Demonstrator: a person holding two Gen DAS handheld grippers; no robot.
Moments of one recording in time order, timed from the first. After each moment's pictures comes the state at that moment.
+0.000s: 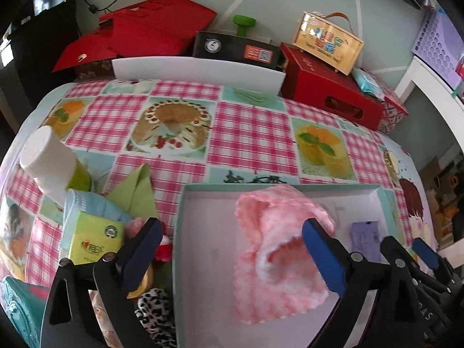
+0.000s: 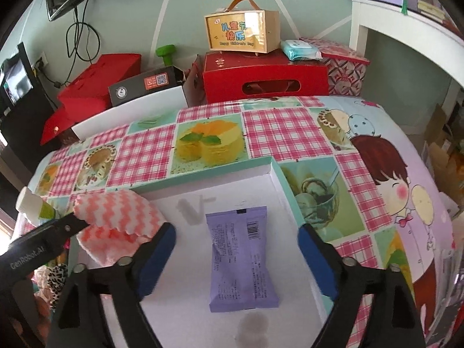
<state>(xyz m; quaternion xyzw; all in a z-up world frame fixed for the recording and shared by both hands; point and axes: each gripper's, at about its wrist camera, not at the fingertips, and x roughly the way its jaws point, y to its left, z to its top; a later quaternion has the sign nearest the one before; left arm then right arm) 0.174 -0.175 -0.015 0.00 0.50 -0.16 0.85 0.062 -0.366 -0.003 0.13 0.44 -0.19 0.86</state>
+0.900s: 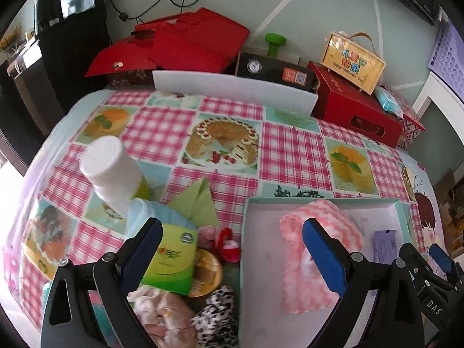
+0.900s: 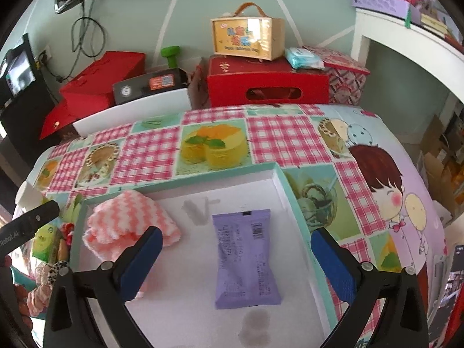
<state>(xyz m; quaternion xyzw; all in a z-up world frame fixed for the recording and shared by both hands) 0.172 -0.122 0.015 0.01 0.47 -0.11 0.87 0.062 -0.347 0.012 0.12 0.43 -0.18 0.87</state>
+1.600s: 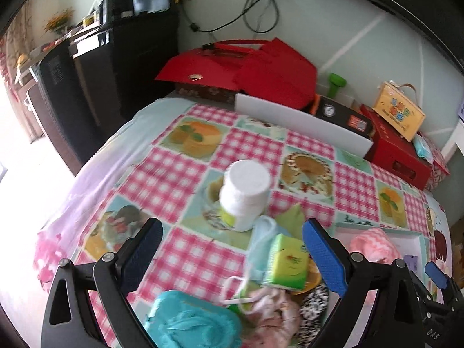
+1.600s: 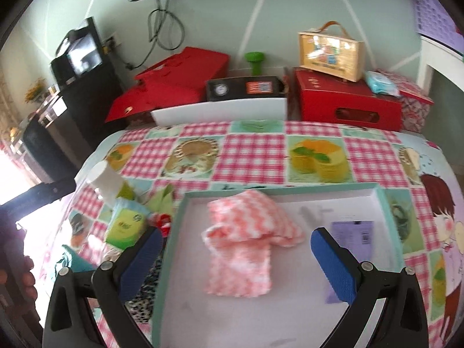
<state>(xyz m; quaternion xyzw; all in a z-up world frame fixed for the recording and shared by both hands) 0.168 0.004 0.051 -0.03 0.44 -0.01 0.90 0.082 -0.249 0.031 0.11 0.42 -0.03 0.90</state>
